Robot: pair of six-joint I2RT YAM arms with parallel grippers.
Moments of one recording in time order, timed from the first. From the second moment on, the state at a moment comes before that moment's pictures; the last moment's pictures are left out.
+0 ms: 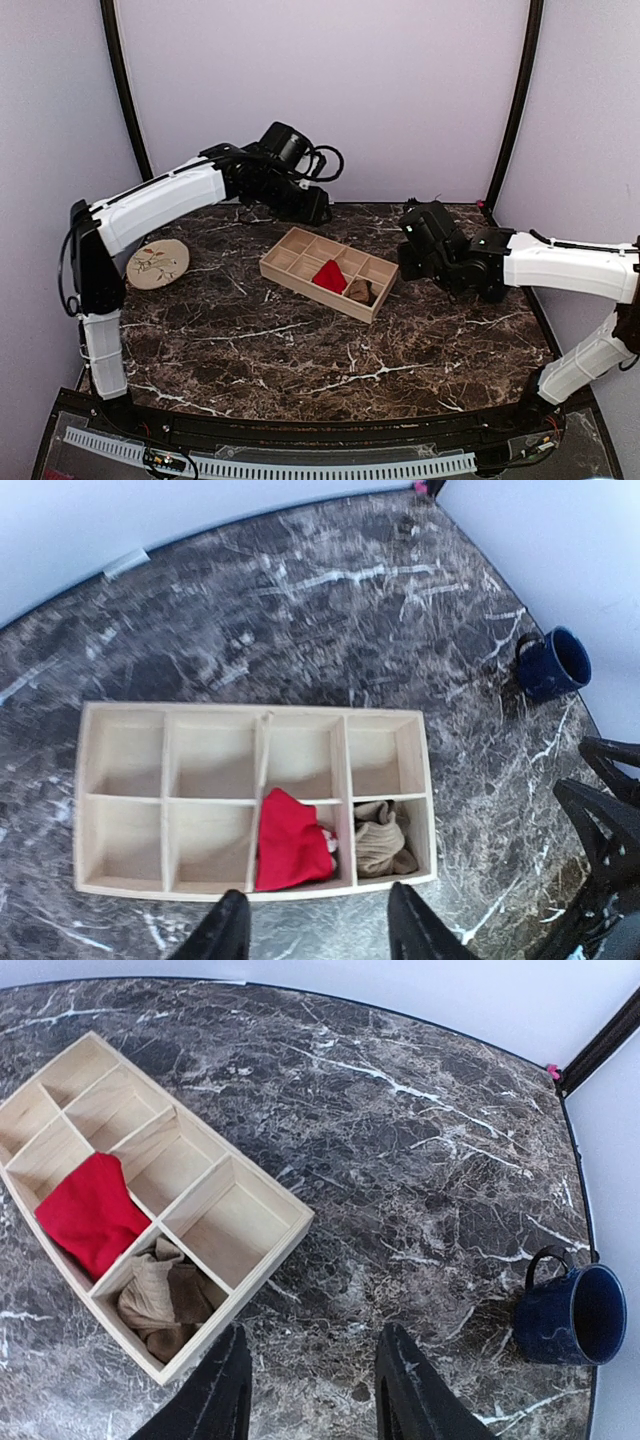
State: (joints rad) left arm -0.79 2.03 2.05 -0.84 0.02 -0.34; right arm 0.89 1.40 1.04 -0.43 0.66 0.38
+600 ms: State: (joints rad) left arm -0.56 1.14 0.92 -0.30 -0.48 -0.23; right arm 0.77 1.33 0.95 -0.45 0.72 0.62
